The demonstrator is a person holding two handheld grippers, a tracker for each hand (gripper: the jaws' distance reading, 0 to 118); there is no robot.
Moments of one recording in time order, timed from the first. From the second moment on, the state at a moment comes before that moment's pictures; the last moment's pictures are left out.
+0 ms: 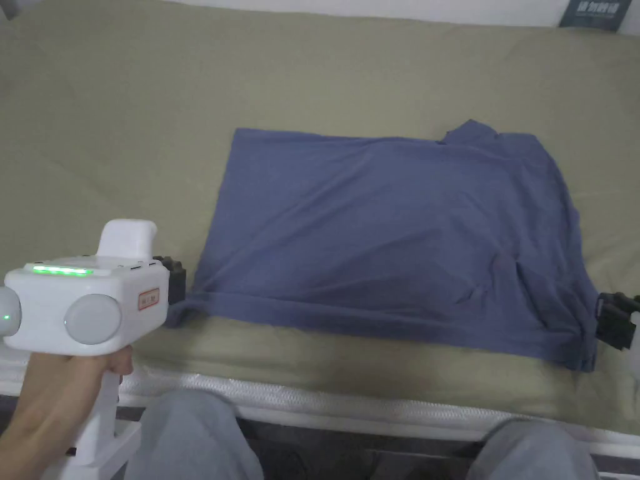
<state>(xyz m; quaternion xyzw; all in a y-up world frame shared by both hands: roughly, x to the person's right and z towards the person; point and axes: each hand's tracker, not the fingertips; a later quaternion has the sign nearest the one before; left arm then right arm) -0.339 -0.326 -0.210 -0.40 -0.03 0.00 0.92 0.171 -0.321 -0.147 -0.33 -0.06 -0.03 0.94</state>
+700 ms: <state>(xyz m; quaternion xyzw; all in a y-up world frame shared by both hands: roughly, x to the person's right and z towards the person) -0.358 -0.367 -0.229 -0.47 -0.06 0.01 0.88 0.198 -0.357 -0.138 -0.38 -0.08 -0.04 0.92</state>
